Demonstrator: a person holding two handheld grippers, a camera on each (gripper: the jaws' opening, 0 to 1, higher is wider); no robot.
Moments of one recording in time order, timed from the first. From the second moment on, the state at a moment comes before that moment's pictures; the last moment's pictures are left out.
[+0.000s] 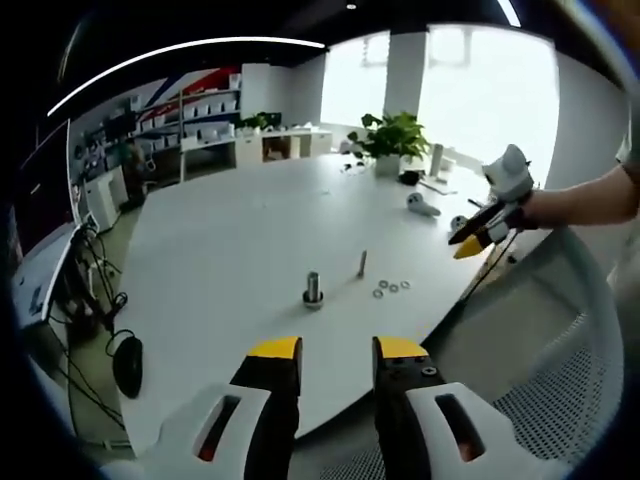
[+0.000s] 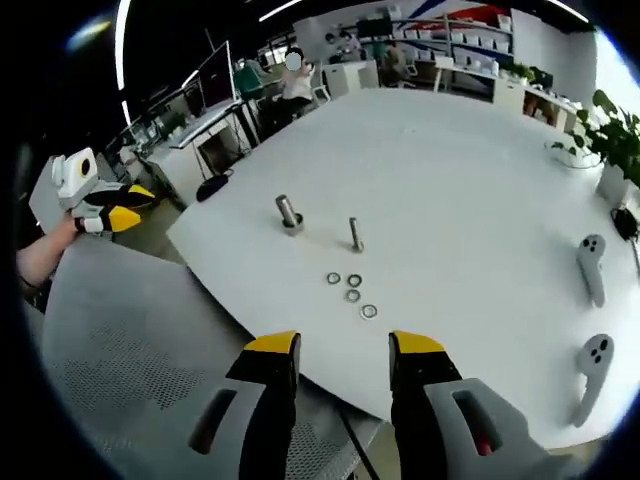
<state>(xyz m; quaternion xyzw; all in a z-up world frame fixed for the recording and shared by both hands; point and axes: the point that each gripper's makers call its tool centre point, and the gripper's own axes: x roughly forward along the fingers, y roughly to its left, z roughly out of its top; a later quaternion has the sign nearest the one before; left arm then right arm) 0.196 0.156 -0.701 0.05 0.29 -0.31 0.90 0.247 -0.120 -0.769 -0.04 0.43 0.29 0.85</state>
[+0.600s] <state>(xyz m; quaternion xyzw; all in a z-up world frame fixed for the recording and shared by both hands) 0.195 0.155 -0.704 0.06 0.30 -0.31 0.90 0.261 -0.138 -0.828 -0.09 0.48 0.28 0.82</state>
